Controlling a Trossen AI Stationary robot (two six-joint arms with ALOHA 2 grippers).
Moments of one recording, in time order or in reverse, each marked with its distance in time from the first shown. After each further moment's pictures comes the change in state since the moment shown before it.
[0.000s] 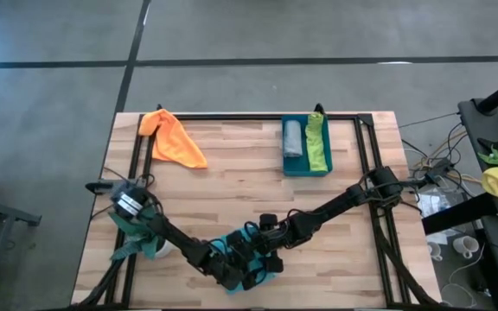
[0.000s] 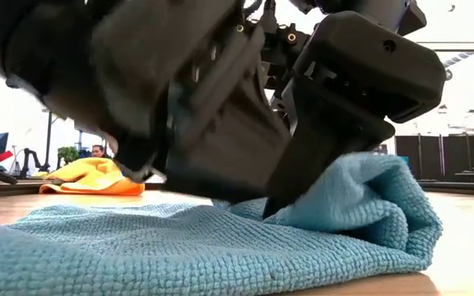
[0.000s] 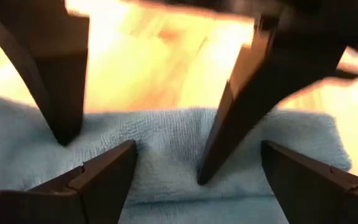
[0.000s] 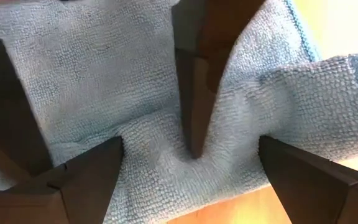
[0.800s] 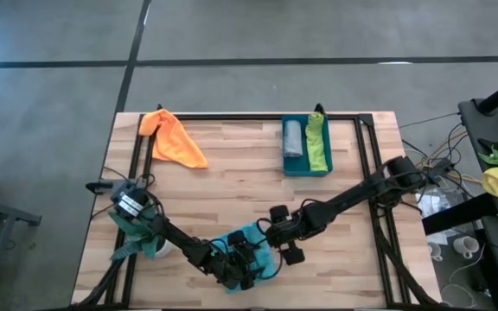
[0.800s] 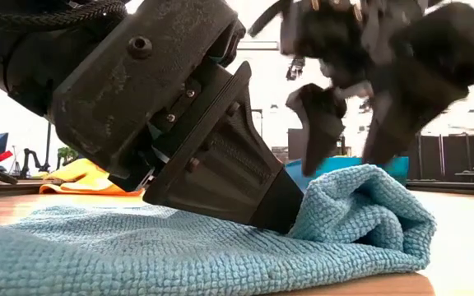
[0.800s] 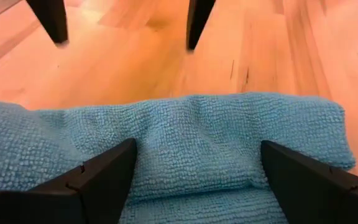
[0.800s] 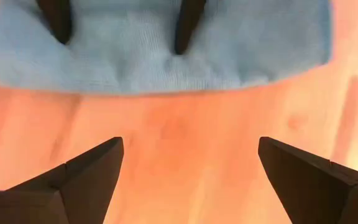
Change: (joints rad) left arm -0.006 0.013 -0.019 -0.042 0.066 0.059; right arm -0.006 -0.188 -0.124 -0.165 -0.033 -0.248
